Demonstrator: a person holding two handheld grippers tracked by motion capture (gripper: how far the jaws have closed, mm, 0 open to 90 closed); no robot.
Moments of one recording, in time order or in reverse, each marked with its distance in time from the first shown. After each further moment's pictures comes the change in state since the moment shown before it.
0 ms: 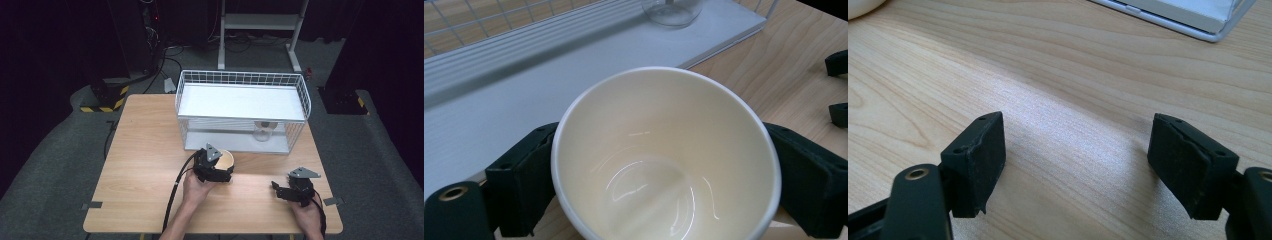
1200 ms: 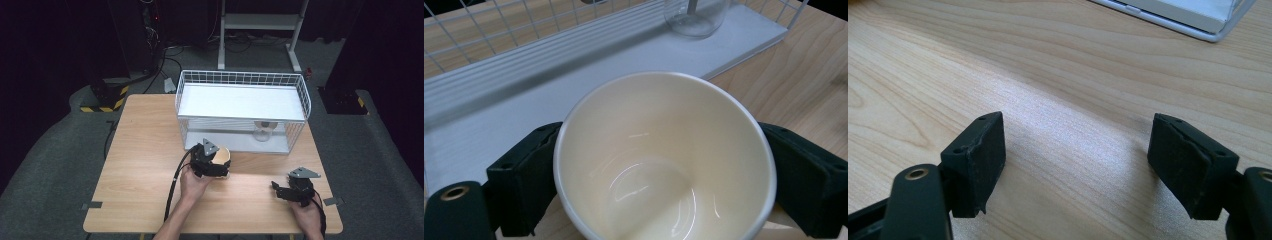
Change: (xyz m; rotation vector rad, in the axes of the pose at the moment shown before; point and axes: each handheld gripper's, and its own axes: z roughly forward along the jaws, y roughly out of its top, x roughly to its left) left arm 0.013 0.012 -0.003 -0.007 0.040 -0.013; right arm 0.000 0.000 0.000 -0.001 0.000 -0.003
